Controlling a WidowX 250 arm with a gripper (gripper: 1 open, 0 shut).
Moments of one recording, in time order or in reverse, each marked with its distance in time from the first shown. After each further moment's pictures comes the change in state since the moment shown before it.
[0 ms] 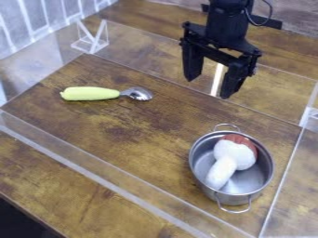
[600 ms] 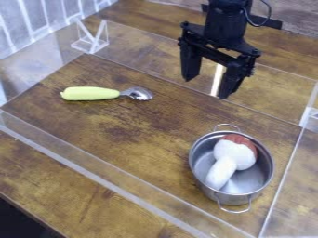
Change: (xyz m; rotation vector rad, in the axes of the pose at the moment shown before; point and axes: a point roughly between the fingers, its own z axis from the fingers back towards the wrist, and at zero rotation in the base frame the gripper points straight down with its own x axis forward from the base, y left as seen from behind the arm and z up) arm -0.003 0.002 0.000 0.010 0.019 0.010
